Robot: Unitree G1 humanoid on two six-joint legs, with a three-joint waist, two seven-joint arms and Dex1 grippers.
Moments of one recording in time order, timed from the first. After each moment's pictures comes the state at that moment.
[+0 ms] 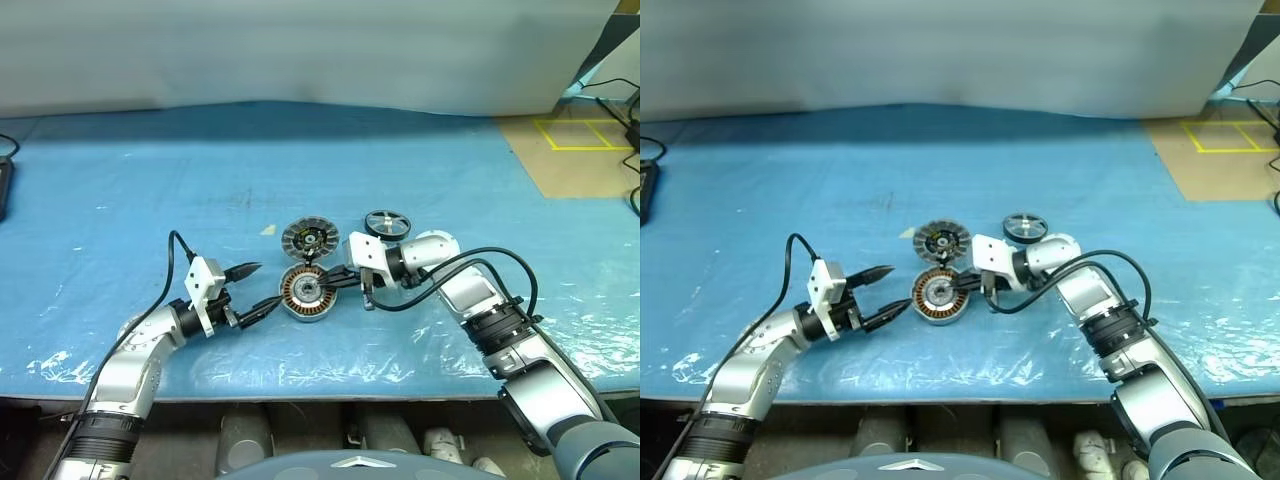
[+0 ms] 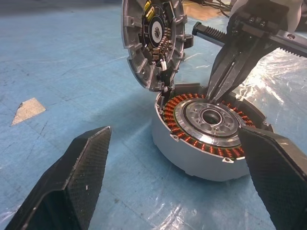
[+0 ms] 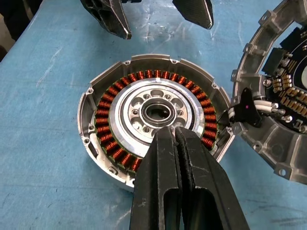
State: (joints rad) left arm -0.02 0.43 0.01 -0.02 -0.41 0.07 -0.97; right arm -0.57 -0.46 0.40 0.21 0.05 0.08 1.23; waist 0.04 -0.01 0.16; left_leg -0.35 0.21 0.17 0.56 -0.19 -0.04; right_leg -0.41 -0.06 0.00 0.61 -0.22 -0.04
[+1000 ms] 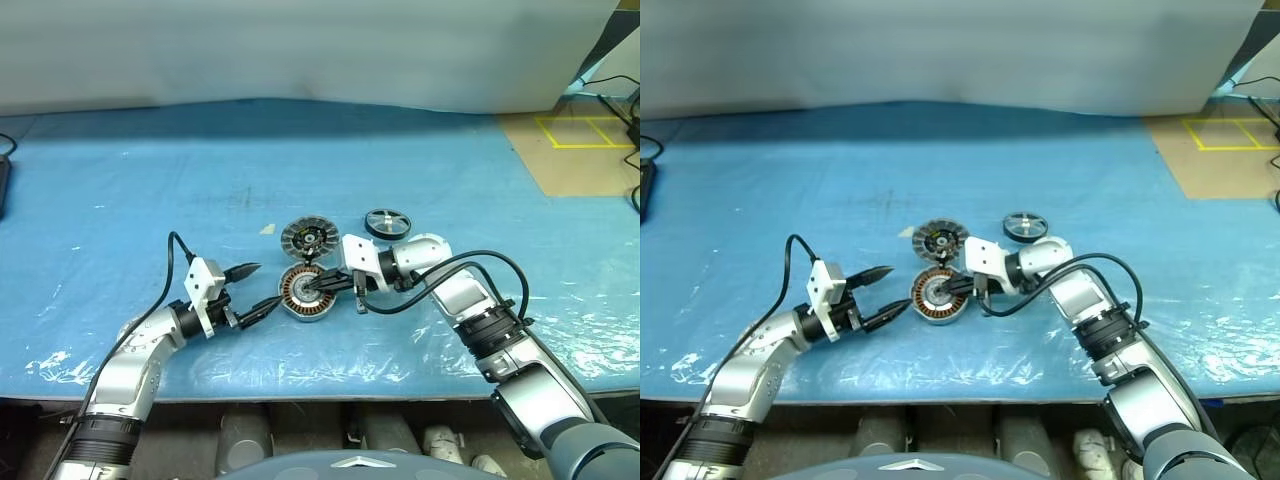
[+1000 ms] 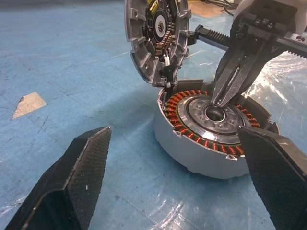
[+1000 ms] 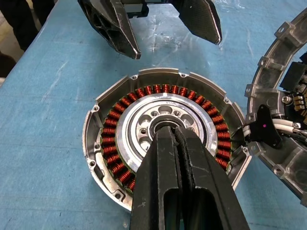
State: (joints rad) left arm -0.01 0.43 0.01 -0.03 -0.41 0.08 -0.95; right arm -0.57 -0.42 0.40 0.20 0.05 0.11 1.23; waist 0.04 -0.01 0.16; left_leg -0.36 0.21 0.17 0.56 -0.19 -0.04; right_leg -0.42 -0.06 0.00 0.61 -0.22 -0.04
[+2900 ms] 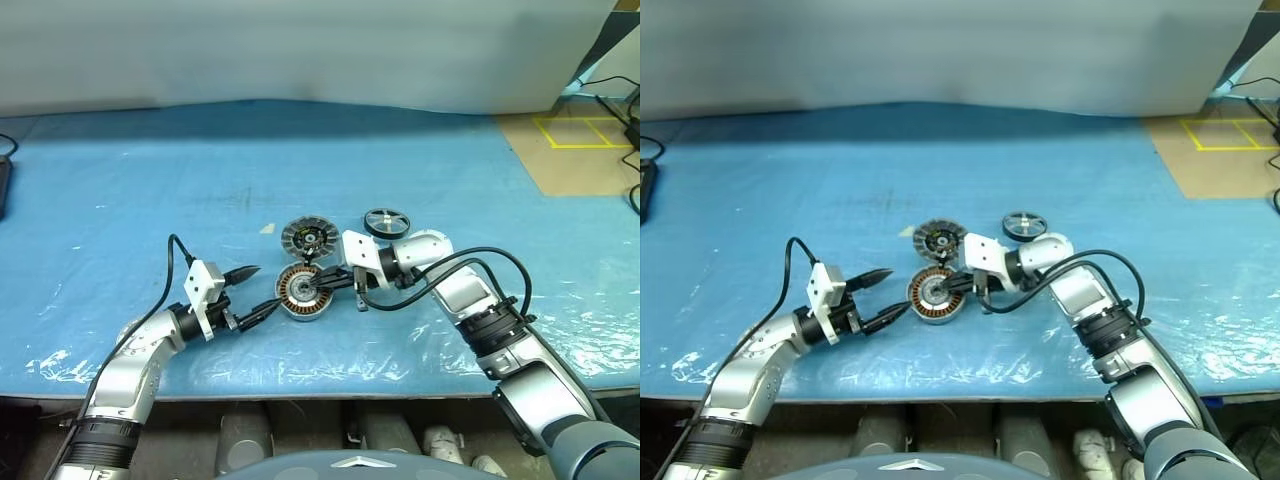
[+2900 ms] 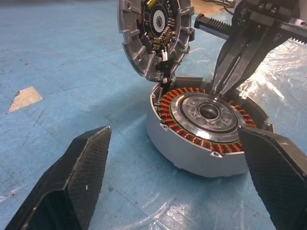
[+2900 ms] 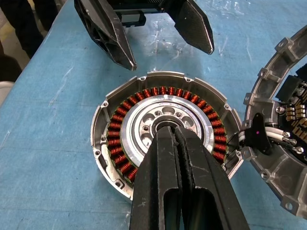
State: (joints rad) left arm 0.00 0.43 0.01 -0.03 -0.41 0.08 -0.95; right arm -0.58 -0.44 0.40 0.15 0.06 0.16 1.24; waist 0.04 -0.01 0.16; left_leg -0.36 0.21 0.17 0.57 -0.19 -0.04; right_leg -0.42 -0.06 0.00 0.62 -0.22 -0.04
